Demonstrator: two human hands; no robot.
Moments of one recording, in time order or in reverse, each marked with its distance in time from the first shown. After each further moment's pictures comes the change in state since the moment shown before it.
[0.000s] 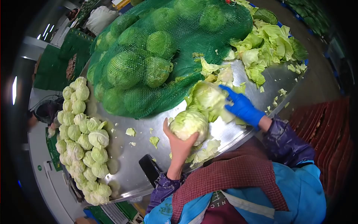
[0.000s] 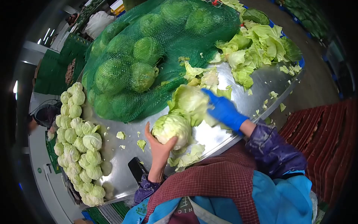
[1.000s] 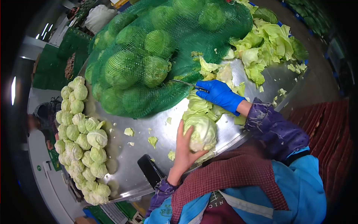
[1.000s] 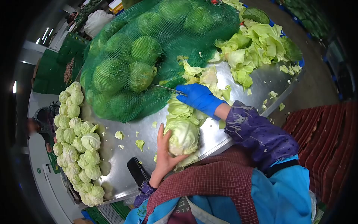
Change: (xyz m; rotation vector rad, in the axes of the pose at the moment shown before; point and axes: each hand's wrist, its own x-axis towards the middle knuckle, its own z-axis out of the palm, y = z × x) left_hand -0.013 -0.022 -0.011 0.455 -0.361 0.524; right_hand 0.064 -0.032 0.020 -0.103 0.080 -0.183
